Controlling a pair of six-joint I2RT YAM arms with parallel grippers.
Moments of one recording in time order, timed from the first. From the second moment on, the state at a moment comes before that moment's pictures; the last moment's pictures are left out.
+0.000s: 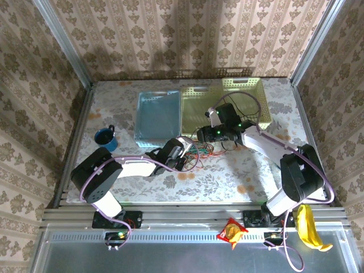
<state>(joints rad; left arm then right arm) -0.89 1.62 0.67 0.12 -0.06 -0.17 0.45 1.58 1.06 -0.35 -0.36 0.33</state>
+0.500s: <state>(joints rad) -0.89 1.62 0.67 0.12 -0.07 -0.17 0.36 1.33 1.04 -0.30 -0.18 0.35</state>
